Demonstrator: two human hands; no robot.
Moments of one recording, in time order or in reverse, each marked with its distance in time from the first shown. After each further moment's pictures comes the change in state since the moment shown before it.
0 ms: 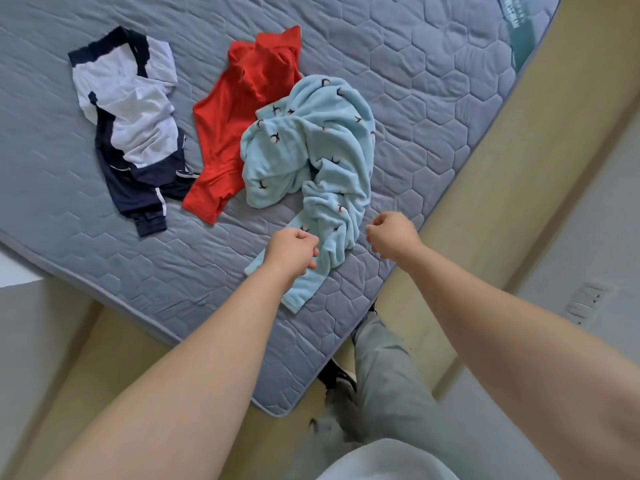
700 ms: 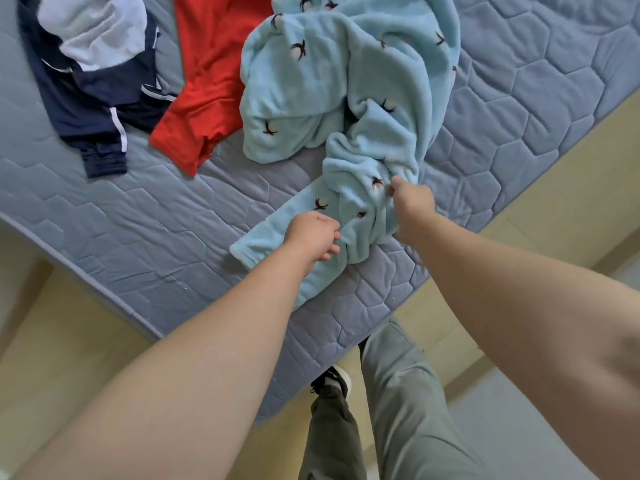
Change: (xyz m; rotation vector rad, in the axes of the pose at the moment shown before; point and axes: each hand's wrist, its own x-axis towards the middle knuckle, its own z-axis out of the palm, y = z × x) left_hand 0.177 -0.075 0.052 -0.205 -0.070 -0.239; right_hand 0.193 0.029 0.112 0.424 0.098 0.354
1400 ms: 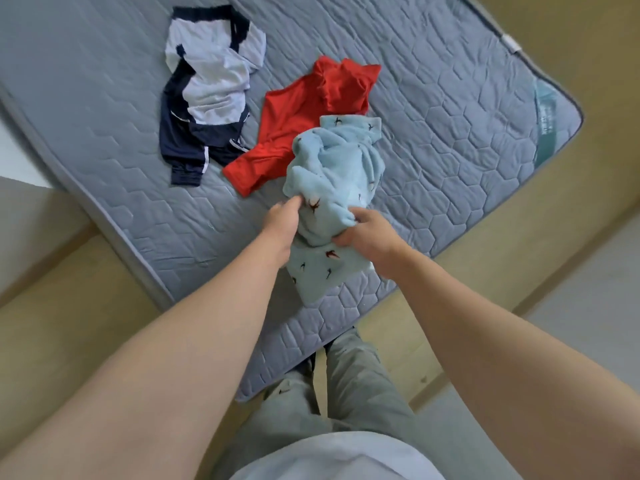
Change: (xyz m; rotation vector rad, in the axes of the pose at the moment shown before) left_hand -0.214 0.002 -0.113 -0.527 0.063 0.279; right_hand -0.322 -0.030 -0.057 -0.360 -0.504 -0.587
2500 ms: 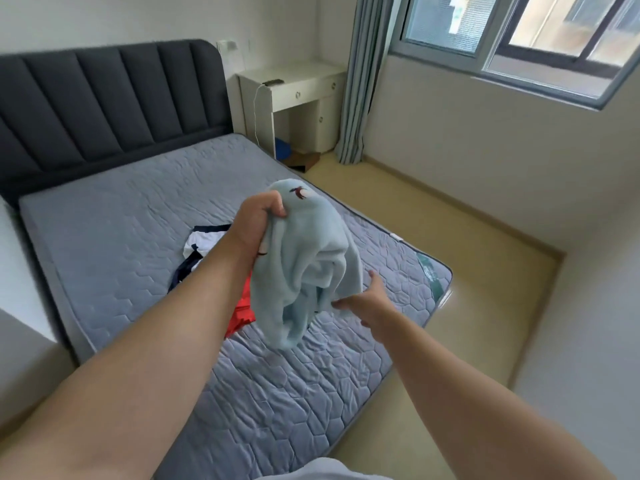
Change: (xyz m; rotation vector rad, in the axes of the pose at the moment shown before) left_hand -0.330 0.150 -0.028 -0.183 -0.464 0.734; right_hand -0.244 -0.076 -0.039 0.075 0.437 -0.109
